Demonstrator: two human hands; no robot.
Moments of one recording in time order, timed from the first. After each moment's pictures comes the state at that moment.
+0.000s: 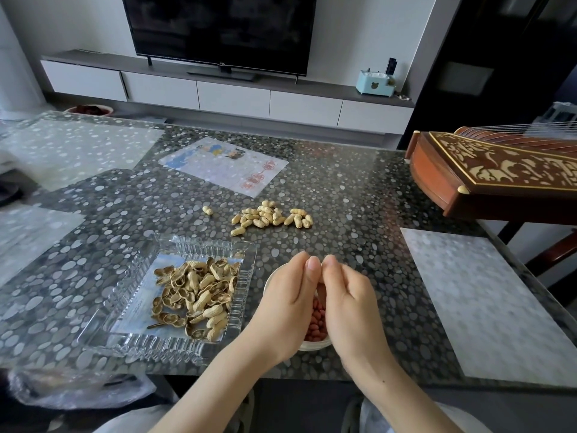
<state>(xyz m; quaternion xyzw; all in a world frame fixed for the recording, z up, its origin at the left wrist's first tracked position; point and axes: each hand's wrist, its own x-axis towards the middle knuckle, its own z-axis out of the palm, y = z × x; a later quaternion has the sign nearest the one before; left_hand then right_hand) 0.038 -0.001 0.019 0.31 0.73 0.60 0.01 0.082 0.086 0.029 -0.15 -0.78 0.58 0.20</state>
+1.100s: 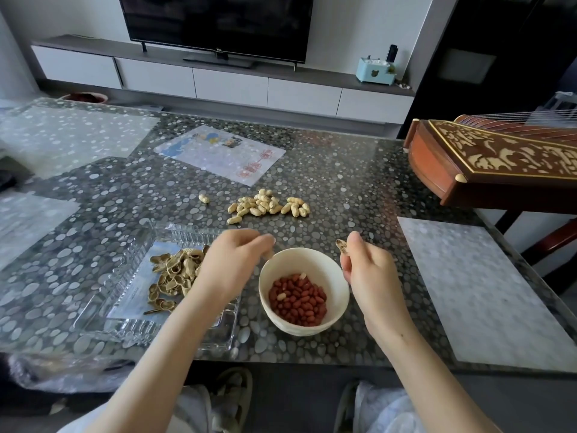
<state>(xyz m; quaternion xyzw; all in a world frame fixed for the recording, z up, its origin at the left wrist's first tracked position) -0.005 -0.035 0.027 0.13 0.82 0.55 0.08 0.069 0.127 0.022 -0.22 -0.78 0.55 0.21</state>
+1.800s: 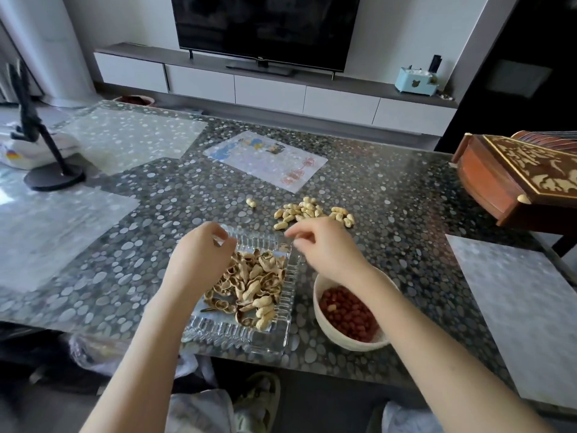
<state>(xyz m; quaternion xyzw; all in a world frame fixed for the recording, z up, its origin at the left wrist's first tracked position) -0.057 -0.127 0.010 0.02 0.94 0.33 -0.02 -0.024 0.063 0.030 0.02 -0.95 0.31 0.04</state>
